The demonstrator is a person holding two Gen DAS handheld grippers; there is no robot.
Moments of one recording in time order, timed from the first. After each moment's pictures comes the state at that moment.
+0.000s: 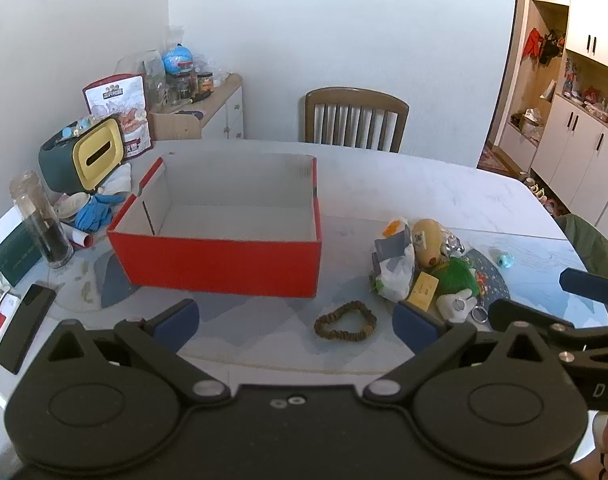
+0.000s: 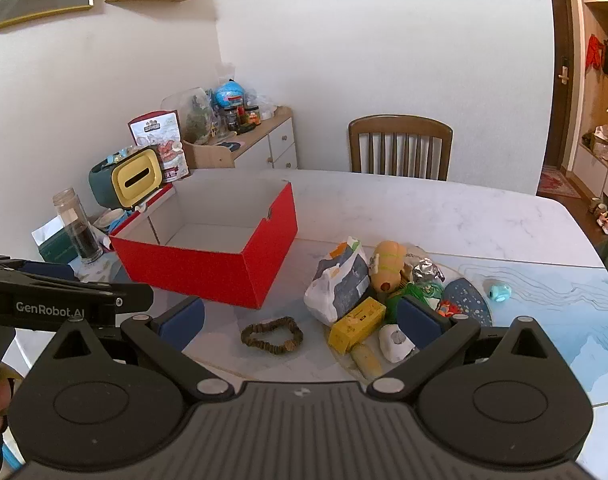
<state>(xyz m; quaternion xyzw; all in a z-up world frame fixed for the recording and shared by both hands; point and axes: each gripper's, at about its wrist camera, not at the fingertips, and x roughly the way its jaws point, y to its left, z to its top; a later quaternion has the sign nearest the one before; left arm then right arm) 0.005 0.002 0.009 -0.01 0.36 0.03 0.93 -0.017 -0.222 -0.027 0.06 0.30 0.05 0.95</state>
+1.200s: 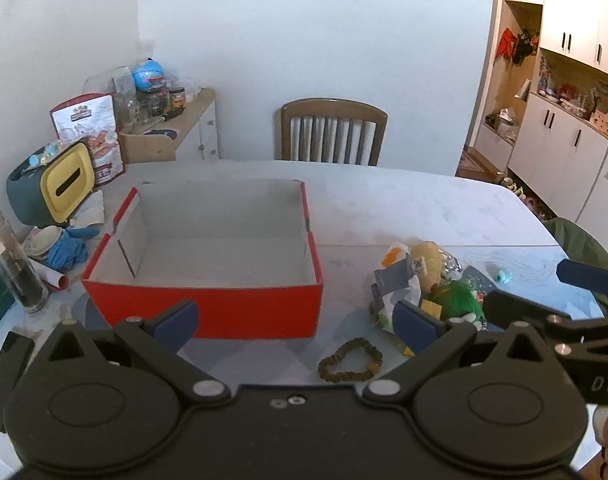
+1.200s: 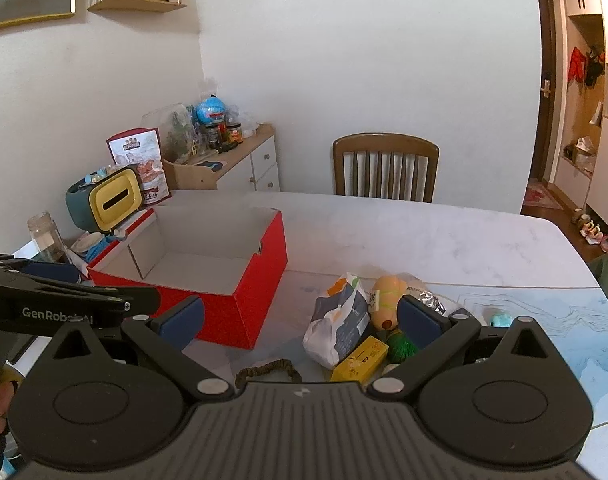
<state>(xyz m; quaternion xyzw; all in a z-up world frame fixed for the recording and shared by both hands) 0.053 0.026 0.007 0.00 0.35 -0.01 0.94 0.023 -0.202 -0.021 0.06 0.27 -0.01 0.96</state>
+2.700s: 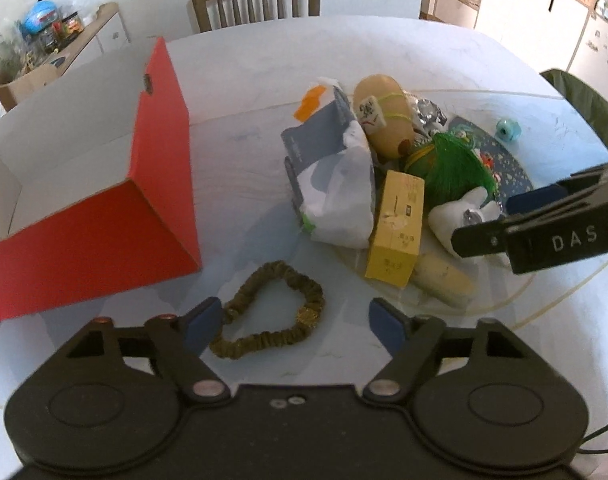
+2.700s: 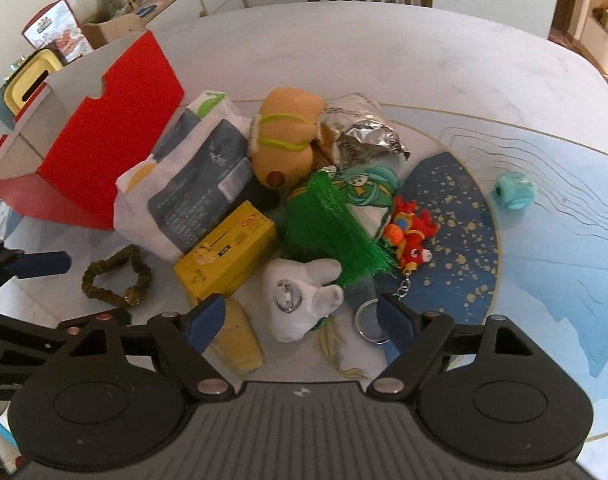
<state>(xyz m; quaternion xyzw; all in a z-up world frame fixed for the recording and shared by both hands) 0.150 -0.069 -0.134 0.09 0.50 -0.05 0.86 0.134 -0.337 -0.172 0.11 0.52 0.02 0.85</state>
